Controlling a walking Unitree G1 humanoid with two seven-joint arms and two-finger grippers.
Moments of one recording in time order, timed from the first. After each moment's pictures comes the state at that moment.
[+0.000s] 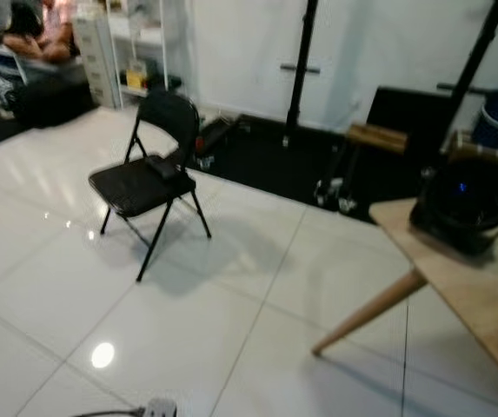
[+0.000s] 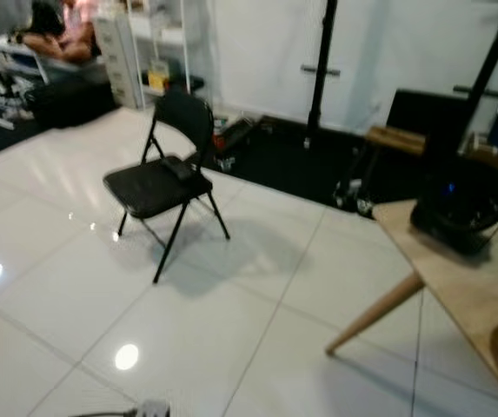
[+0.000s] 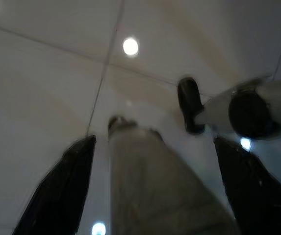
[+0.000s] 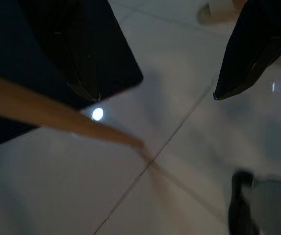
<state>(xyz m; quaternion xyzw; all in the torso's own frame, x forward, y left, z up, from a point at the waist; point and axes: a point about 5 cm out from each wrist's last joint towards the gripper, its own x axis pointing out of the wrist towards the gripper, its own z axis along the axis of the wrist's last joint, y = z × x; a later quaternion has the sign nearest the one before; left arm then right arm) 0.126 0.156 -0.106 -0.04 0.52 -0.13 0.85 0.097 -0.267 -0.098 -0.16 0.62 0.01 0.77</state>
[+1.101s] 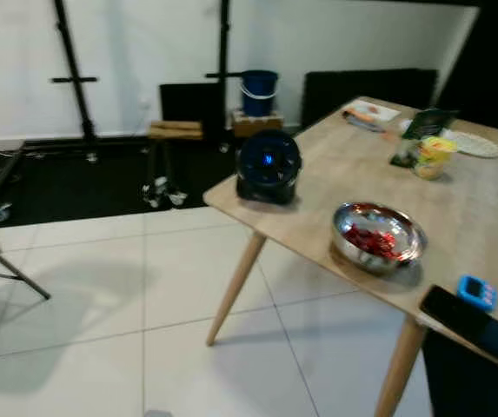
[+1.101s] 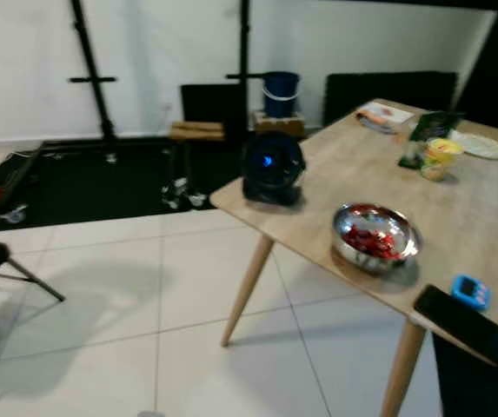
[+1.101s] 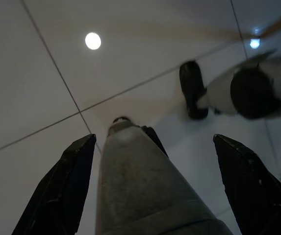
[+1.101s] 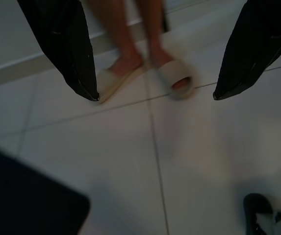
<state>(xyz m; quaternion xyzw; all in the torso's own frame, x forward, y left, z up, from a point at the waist) 0.120 0.154 -0.108 -0.04 0.53 -0.13 0.84 0.074 -0.282 -0.098 -0.15 0.65 -0.04 0.75</state>
